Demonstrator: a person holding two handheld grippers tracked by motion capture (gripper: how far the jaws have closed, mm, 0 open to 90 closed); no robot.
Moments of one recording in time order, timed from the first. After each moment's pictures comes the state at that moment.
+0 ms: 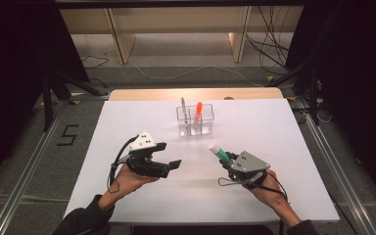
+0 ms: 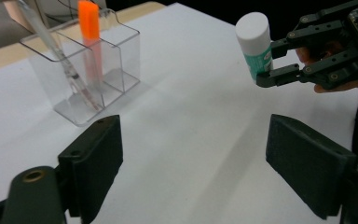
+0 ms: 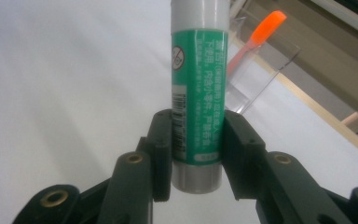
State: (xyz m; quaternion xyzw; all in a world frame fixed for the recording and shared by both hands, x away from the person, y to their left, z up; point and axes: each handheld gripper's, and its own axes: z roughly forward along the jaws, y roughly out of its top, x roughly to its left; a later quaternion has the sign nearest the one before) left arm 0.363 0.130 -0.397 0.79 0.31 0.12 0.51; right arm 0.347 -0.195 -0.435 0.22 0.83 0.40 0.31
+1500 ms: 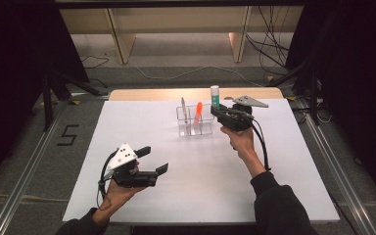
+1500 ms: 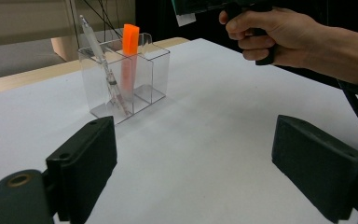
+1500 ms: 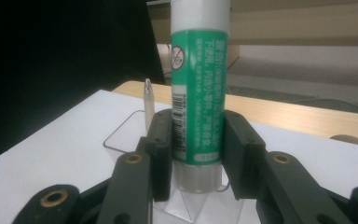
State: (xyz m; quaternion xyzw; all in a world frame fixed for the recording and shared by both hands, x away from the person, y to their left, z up) left arm 0.337 0.161 -0.418 0.74 0.33 0.17 0.56; right arm 0.487 -0.177 -0.399 0.43 0.69 0.55 0.20
